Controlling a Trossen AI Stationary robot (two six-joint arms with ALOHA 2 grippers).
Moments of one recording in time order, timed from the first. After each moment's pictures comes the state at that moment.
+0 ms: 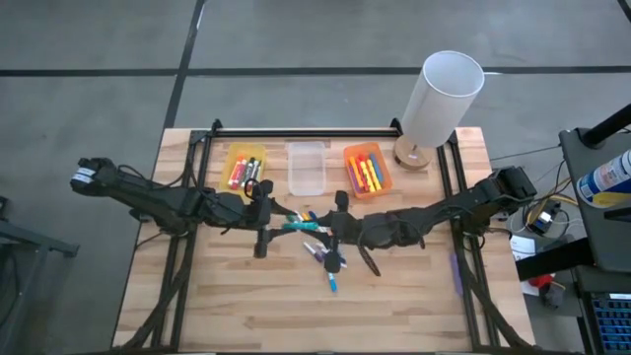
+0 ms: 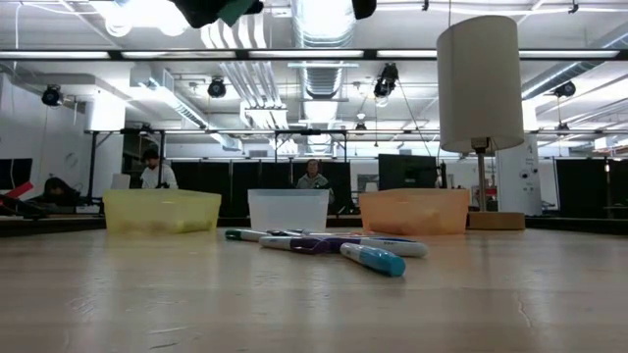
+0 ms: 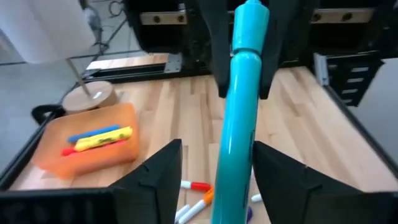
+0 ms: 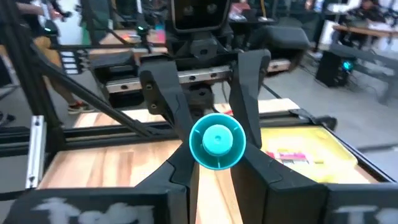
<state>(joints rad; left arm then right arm) -0.24 1.09 0.86 -0.09 -0.26 -0.01 0.31 1.64 1.15 0.35 0.46 0.10</state>
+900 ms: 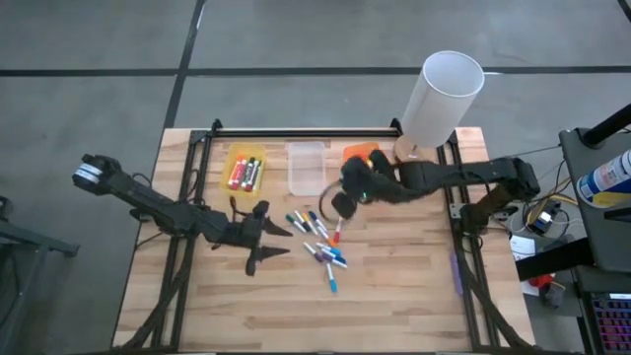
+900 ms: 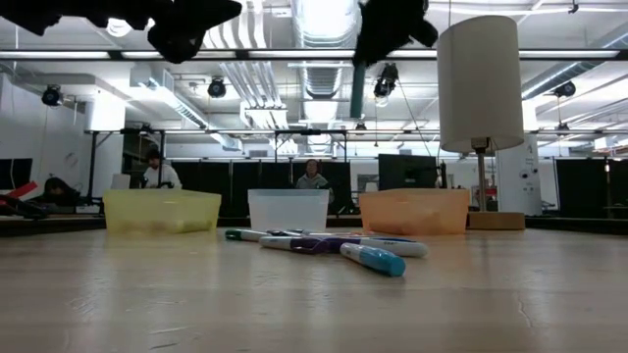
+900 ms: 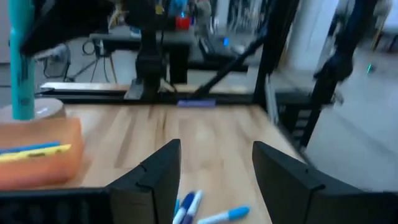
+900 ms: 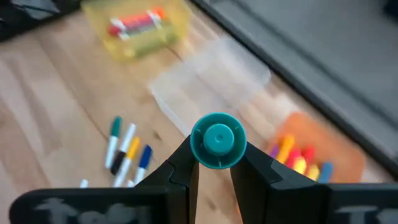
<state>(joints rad) -0.37 1.08 0.50 0.52 -0.25 -0.12 0.06 1.57 1.49 -0.83 0.56 0.56</state>
